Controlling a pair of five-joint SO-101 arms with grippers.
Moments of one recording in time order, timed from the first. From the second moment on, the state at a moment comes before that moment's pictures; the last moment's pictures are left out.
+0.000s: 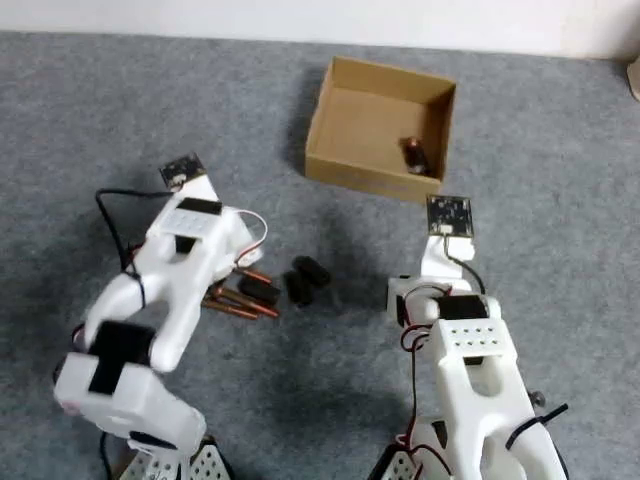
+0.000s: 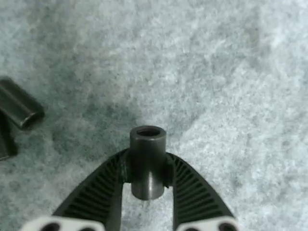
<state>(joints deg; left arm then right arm) 3.6 7.3 30.1 54.4 45.5 -11.6 -38.8 65.2 43.5 -4.2</state>
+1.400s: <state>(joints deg) 11.4 -46.4 31.0 61.4 9.0 -12.5 -69.6 73.5 43.5 0.5</state>
